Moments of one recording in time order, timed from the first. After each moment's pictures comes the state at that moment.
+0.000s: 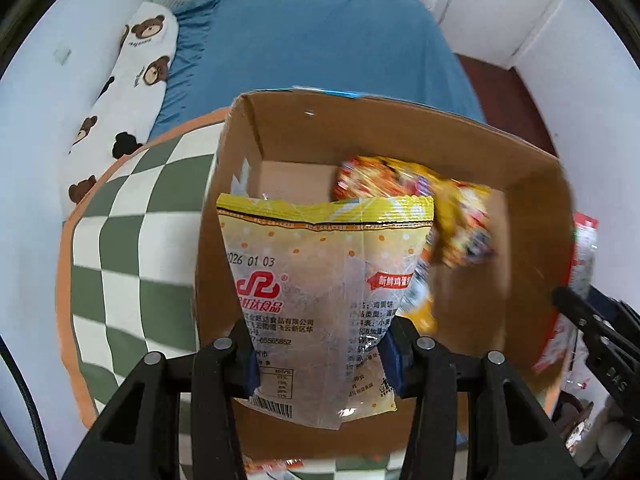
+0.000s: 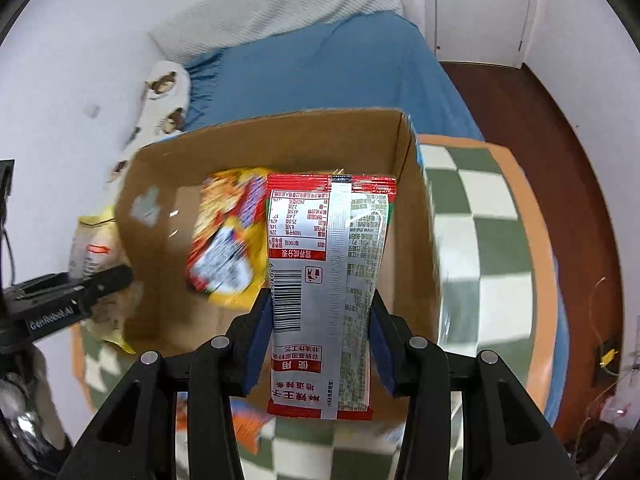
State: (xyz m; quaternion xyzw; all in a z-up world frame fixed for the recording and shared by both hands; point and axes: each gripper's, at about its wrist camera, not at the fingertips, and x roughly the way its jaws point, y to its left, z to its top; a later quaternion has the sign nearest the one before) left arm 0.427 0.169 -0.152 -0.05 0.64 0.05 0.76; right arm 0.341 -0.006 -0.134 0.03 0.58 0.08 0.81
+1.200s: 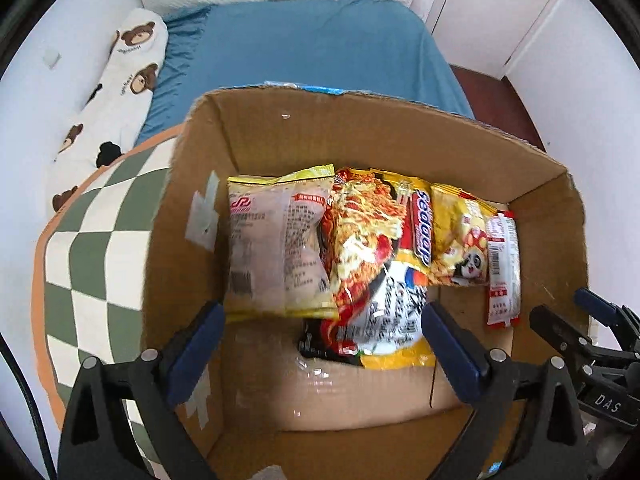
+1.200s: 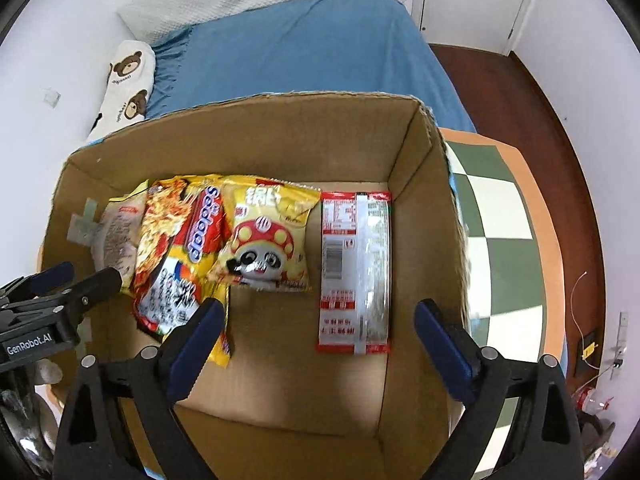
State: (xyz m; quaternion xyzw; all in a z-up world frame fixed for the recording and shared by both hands) left arm 0.425 0.161 -0.173 -0.06 0.61 0.02 0.79; right arm 0.383 0.009 -0.177 0.02 0.61 0.05 0.79
